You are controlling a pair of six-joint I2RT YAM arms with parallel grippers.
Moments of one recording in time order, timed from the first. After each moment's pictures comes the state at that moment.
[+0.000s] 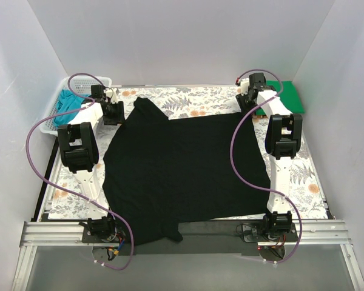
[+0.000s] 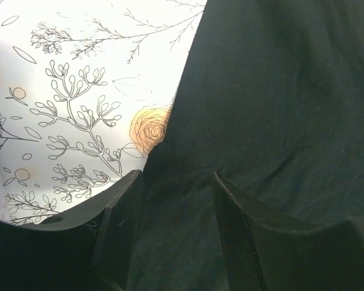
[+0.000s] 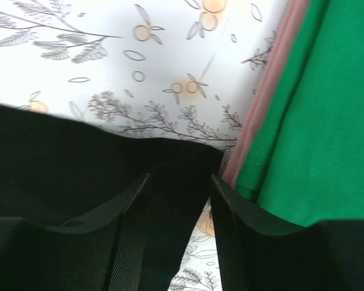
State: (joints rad) left arm 0.09 2.12 1.63 -0.53 0.25 0.04; right arm 0.07 2.38 2.05 -0.68 -0.08 -0.34
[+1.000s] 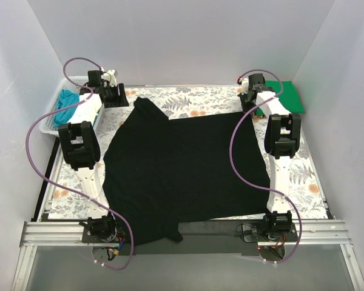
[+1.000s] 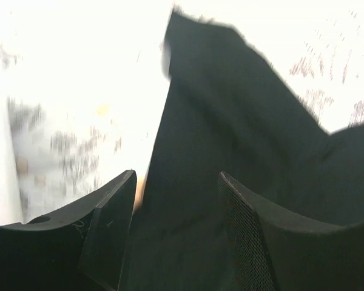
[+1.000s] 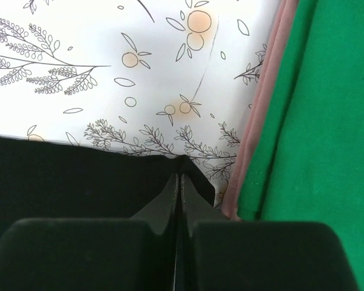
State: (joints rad) left arm 0.08 2.15 1.84 -0.53 0.34 -0.01; right arm 0.07 2.42 2.04 -0.61 -0.04 -0.23
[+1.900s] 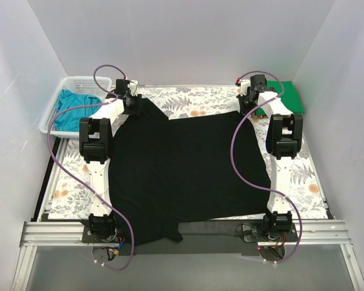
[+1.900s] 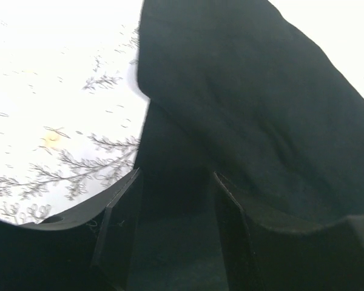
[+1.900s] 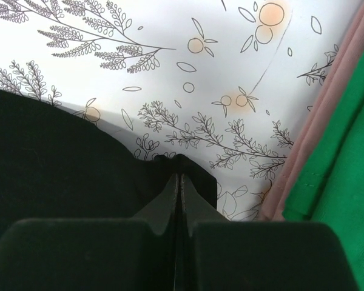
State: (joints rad) left arm -0.08 2.34 1.87 -0.42 0.06 0.03; right arm 0.06 2.39 2.02 -0.64 -0.24 -0.27
